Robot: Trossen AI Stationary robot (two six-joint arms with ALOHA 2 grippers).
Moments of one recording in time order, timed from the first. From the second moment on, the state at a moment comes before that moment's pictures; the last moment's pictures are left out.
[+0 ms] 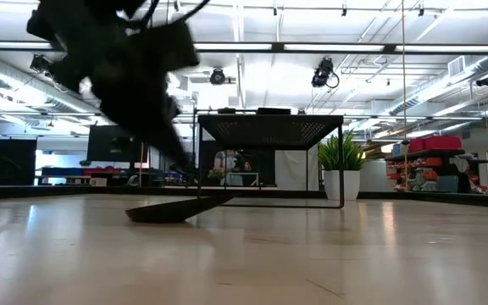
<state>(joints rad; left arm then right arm) -0.34 1.64 0.83 0.00 -0.21 -0.27 0.66 1.80 1.44 -0.51 0.68 0.54</state>
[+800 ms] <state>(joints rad) -0.50 1.72 0.81 -0.12 -0.19 -0.44 0.67 1.80 1.44 -0.50 0.75 0.55</state>
